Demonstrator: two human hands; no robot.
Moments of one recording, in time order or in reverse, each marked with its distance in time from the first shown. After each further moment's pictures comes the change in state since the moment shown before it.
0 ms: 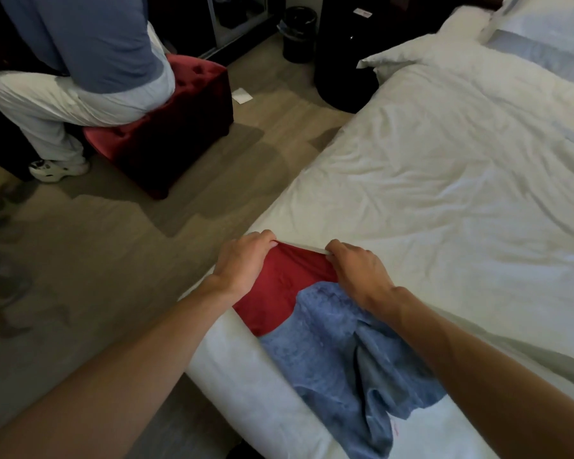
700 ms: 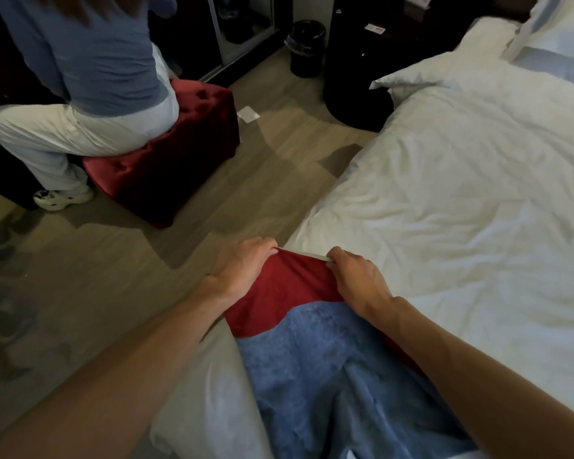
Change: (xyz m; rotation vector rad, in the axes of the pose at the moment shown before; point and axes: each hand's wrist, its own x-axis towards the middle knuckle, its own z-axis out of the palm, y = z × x) left_hand 0.137 -0.040 -0.032 0.211 -0.128 0.103; right_hand 0.143 0.019 -0.018 0.117 -0.003 0.054
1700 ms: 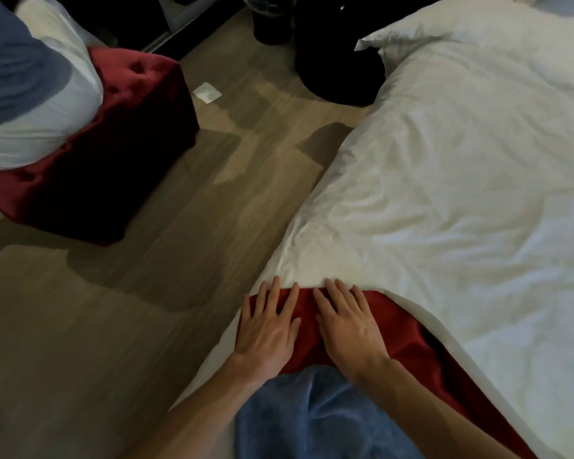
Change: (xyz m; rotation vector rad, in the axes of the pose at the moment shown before) left_hand 0.059 -0.010 0.206 0.041 -0.330 -0.087; right_hand 0.079 0.086 0.135 -0.309 -0.062 0.026
